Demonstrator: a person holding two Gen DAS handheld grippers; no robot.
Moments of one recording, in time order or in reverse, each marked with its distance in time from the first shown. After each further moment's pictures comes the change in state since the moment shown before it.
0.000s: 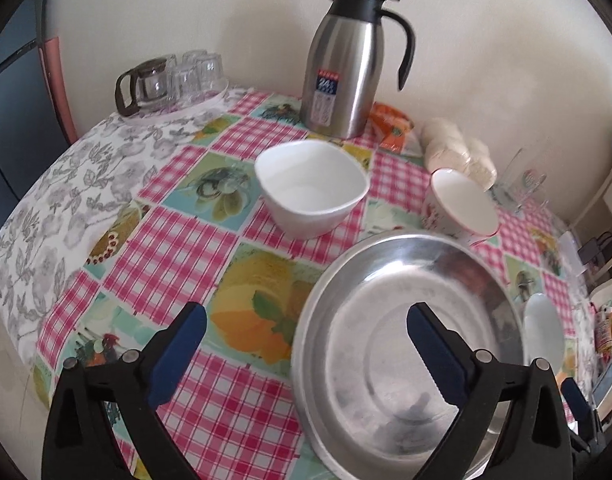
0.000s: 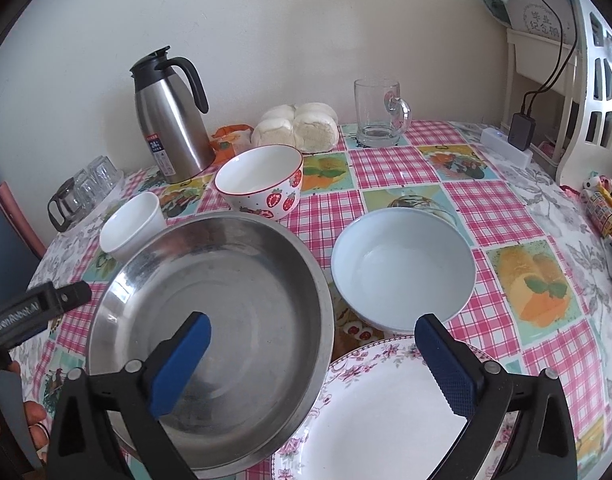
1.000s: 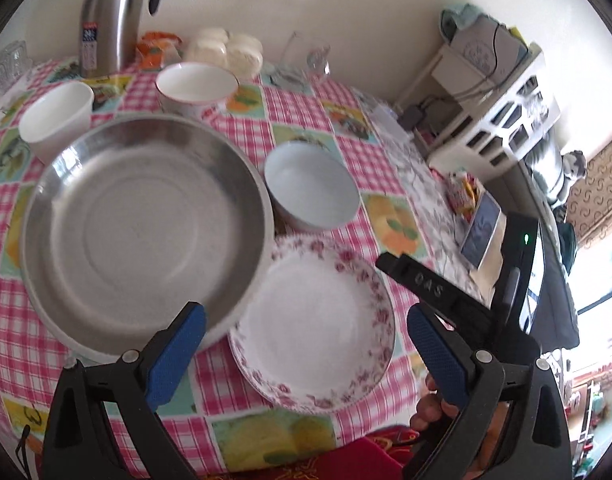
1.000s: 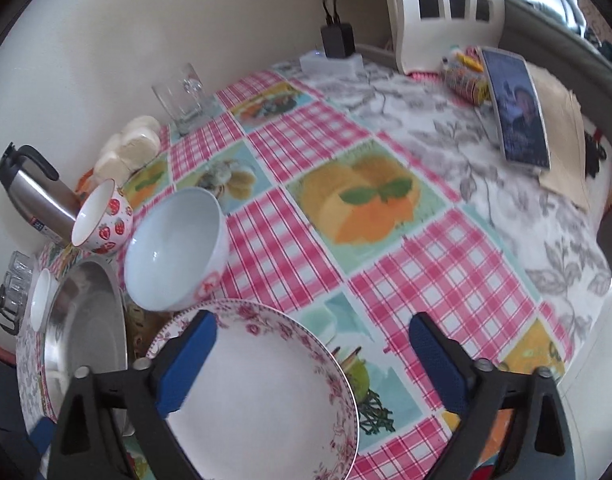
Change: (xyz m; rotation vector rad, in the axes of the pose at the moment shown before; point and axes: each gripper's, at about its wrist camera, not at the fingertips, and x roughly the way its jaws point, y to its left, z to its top) left arm -0.050 -0.141 -0.093 0.280 0.307 -0.540; right arm -0.023 -0.145 -0.031 0.466 0.186 -0.203
